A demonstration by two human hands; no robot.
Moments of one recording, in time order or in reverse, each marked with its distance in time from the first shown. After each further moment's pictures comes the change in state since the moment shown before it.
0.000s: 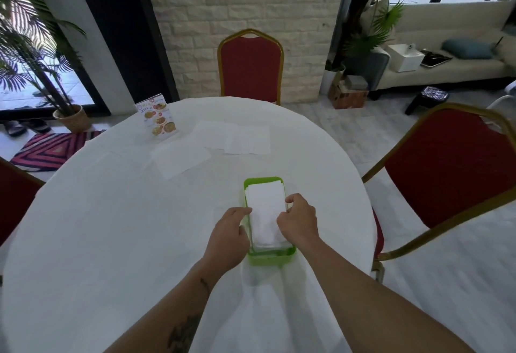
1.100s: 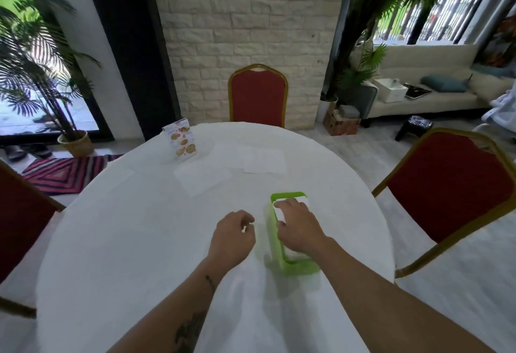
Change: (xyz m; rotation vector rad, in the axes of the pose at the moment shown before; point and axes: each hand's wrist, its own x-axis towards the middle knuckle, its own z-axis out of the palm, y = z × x) left_hand -0.005 -0.030 -0.074 -0.076 0.074 0.002; right_hand -0.044 -0.058 0.031 -0.552 -0.105 -0.409
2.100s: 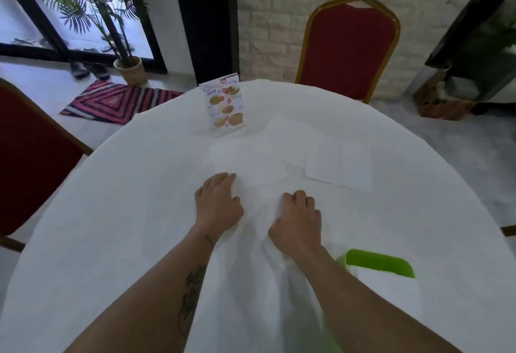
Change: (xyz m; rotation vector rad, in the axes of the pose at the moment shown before) left_hand 0.209 -0.168 -0.022 0.429 0.069 -0.356; right_hand 0.227 -0.051 0.119 -0.163 -0.072 -0.016
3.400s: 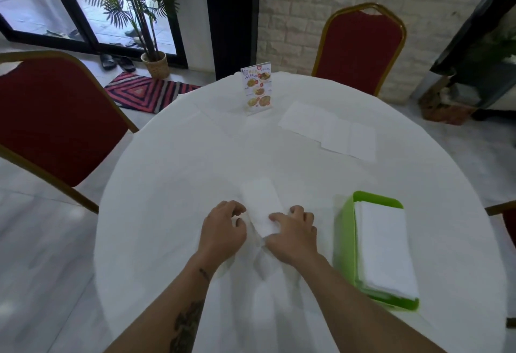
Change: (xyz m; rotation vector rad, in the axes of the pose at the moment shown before) left_hand -0.193 -0.065 -0.024 -0.388 0.075 0.002; right_hand -0.158 -0.042 0.019 0.146 -0.264 0.009
